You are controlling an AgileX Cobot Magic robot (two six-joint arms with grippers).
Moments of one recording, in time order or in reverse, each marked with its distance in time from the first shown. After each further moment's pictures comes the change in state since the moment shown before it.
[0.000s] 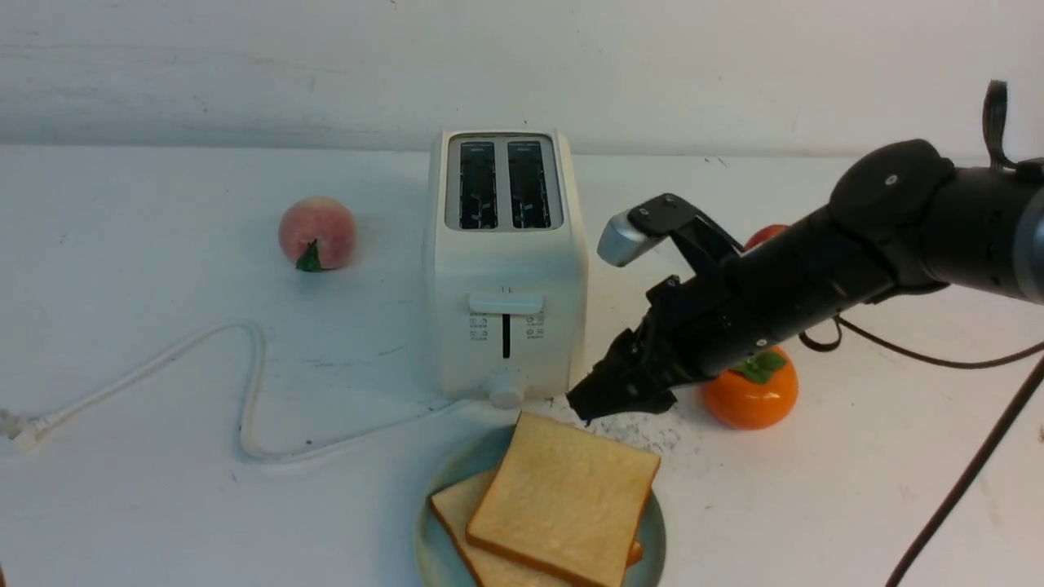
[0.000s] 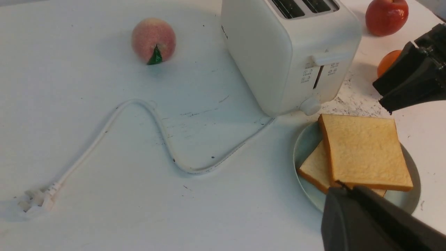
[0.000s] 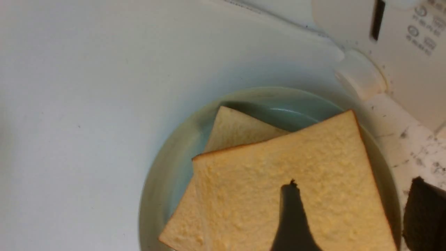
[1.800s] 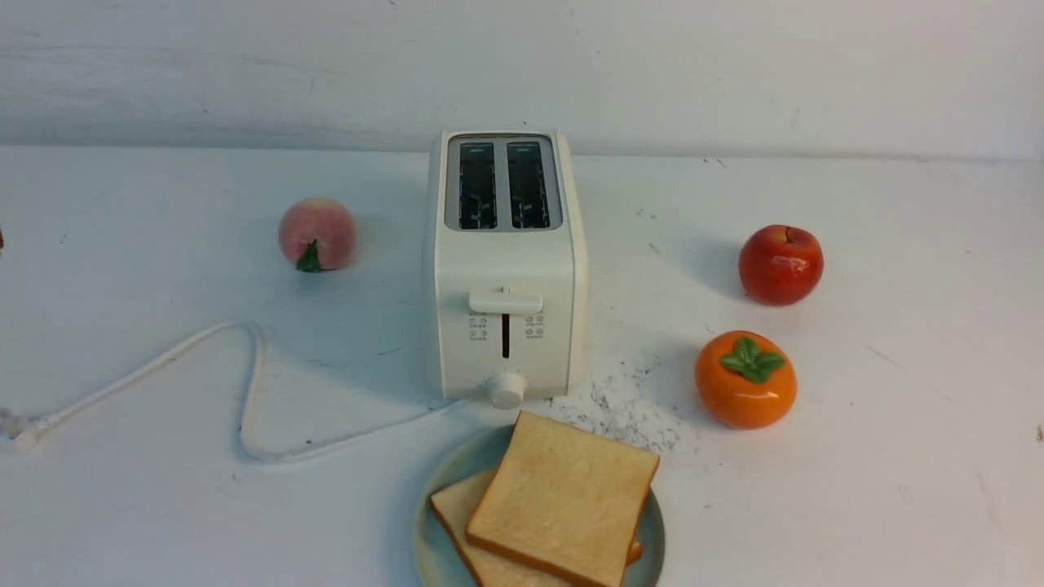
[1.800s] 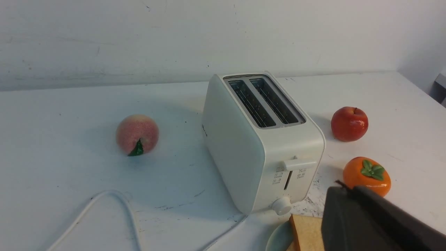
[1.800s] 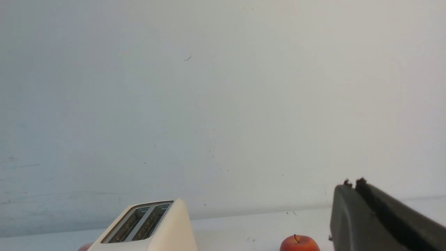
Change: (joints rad) right arm -0.448 -1.843 0.841 -0.315 -0.475 0.760; left arm 0.000 0.000 0.000 -0.007 -0.262 -0.077
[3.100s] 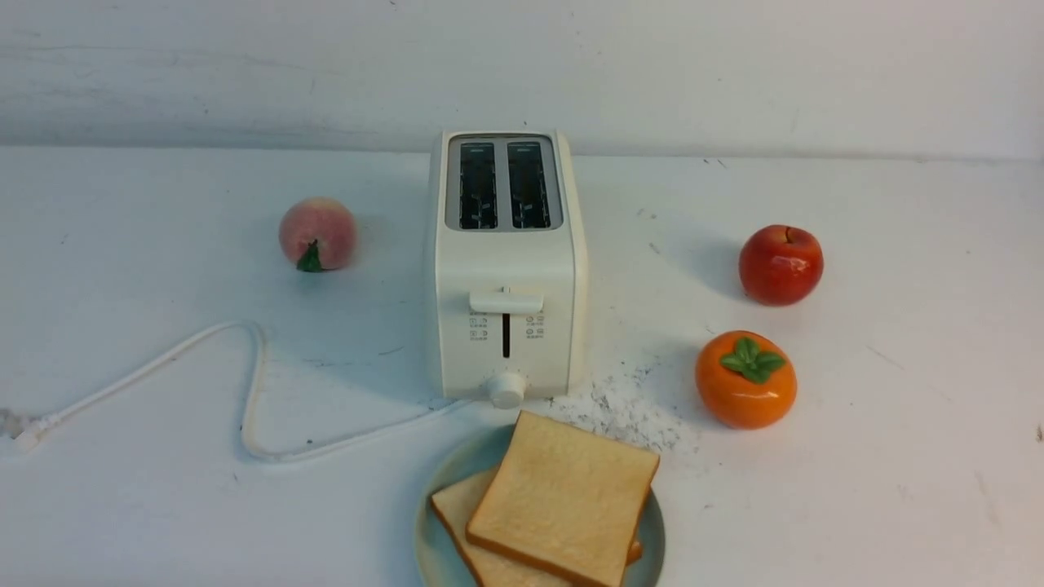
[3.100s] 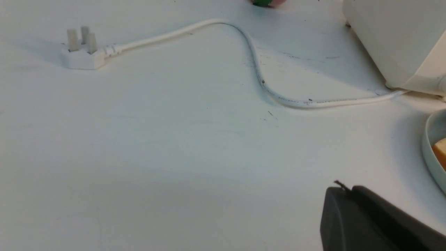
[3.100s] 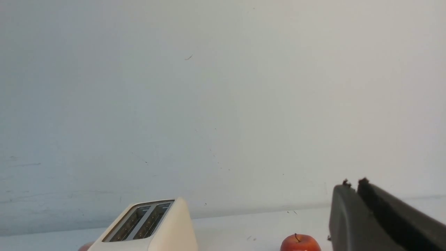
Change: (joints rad) right arm 0.000 -0.001 0.000 0.000 0.005 0.000; left arm 0.333 -0.590 0.946 -0.084 -0.273 -0.001
